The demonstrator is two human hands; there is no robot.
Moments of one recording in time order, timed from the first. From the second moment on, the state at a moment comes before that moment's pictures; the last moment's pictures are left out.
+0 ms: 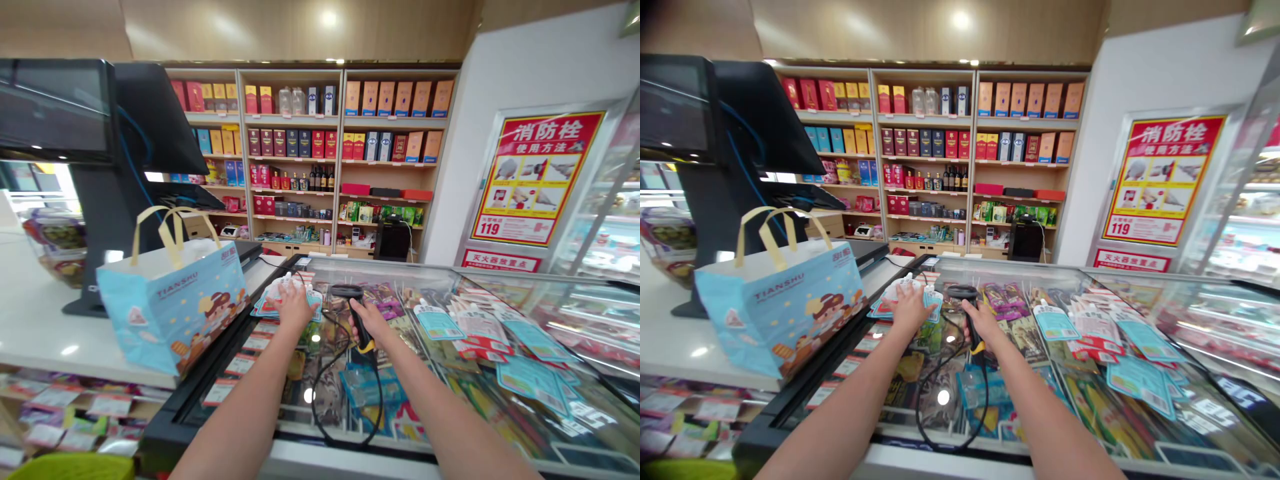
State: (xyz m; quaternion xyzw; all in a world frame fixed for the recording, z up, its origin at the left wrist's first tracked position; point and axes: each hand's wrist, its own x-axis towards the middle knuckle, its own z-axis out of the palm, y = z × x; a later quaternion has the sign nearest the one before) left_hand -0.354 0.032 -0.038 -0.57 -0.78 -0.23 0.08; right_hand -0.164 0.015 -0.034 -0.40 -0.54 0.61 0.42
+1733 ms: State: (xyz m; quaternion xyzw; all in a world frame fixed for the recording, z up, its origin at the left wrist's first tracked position) left_hand -0.090 0.084 -0.057 -0.74 -0.56 -0.31 -0.20; right_hand 0.061 0.003 -0.046 -0.44 -0.41 0.50 0.62
